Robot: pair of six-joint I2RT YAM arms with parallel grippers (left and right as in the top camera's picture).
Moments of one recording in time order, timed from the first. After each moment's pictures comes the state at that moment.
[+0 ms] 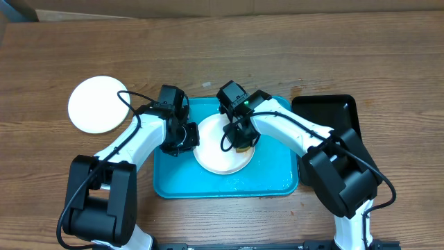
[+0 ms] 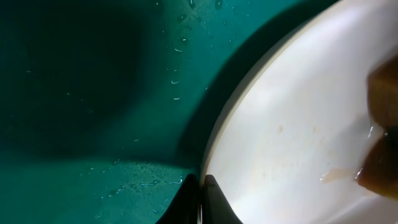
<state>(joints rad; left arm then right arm) -0.21 1.75 1.01 -0.69 0.25 -0.37 0.66 2.07 1.45 -0.84 -0.06 0.12</state>
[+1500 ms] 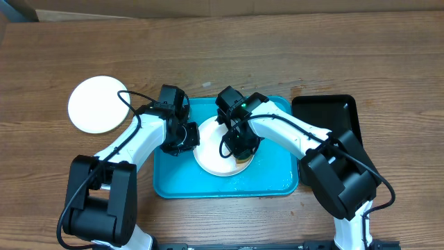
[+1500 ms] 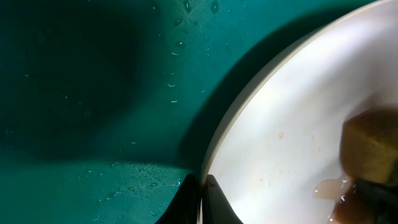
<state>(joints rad) -0.21 1.75 1.01 -0.69 0.25 -0.37 0.69 2.06 1.44 -0.92 -0.17 0.09</state>
